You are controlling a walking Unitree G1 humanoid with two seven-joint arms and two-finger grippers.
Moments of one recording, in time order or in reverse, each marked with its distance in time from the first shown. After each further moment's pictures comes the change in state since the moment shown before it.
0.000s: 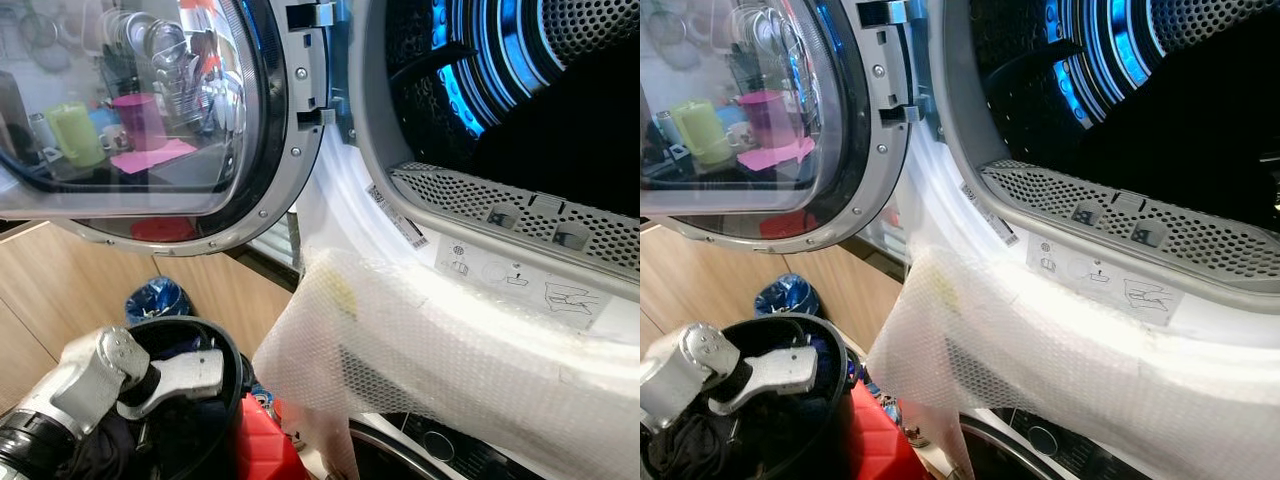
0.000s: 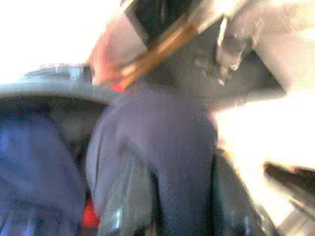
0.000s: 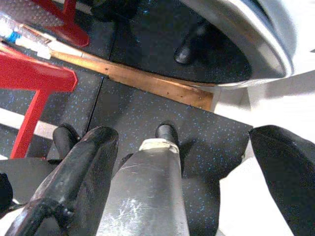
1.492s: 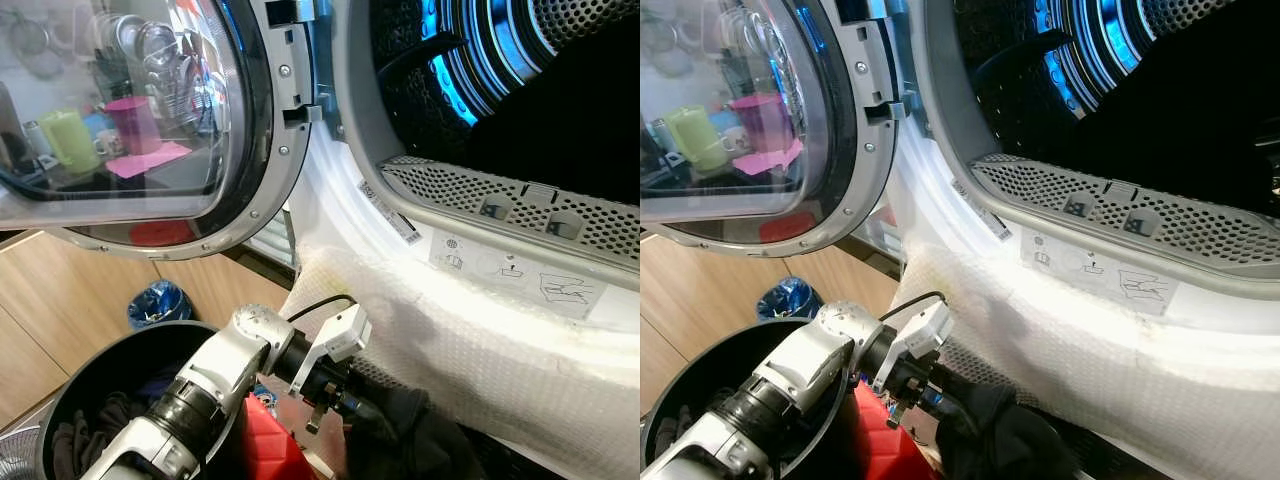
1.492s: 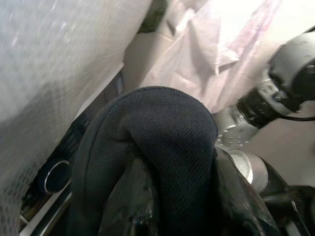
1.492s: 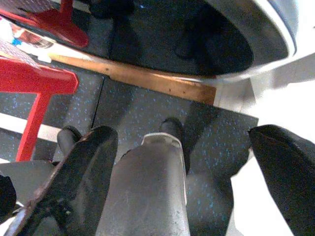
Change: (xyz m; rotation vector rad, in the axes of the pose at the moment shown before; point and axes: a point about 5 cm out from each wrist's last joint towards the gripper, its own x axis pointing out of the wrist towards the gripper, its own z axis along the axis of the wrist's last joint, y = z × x) left arm 0.090 -0.028 0.131 0.153 -0.593 -0.434; right arm -0.002 -0.009 -0.003 0.017 -0.040 -0.011
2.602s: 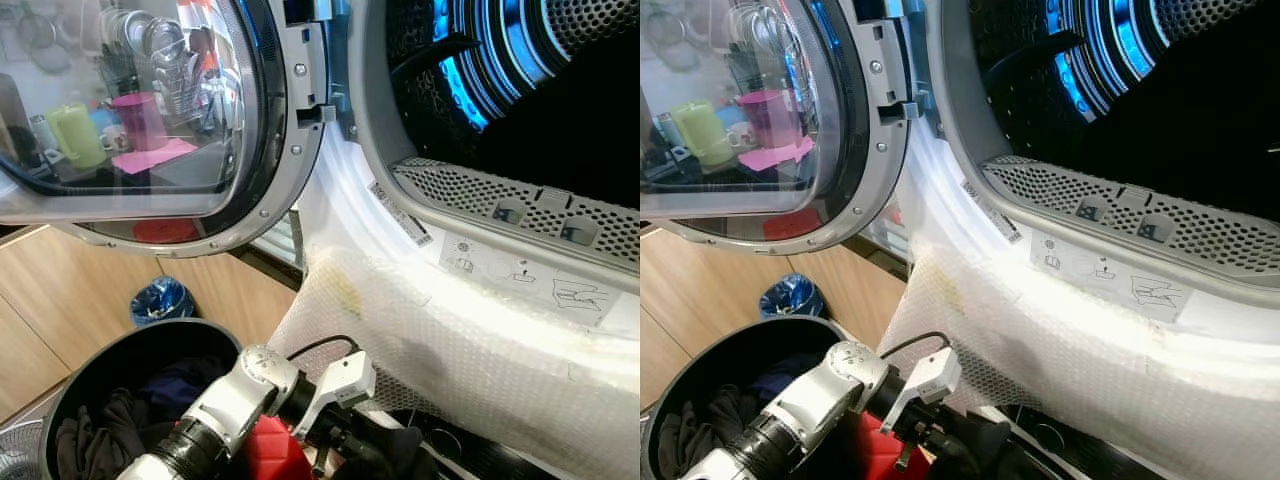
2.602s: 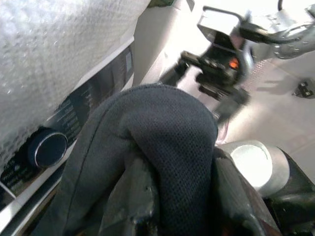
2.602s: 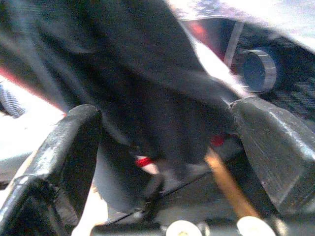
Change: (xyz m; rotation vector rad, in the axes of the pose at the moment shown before) left arm 0.032 -0.005 -0.029 -0.034 0.029 0.046; right arm -0.116 -0.036 0.061 -0.406 -0.489 0.894
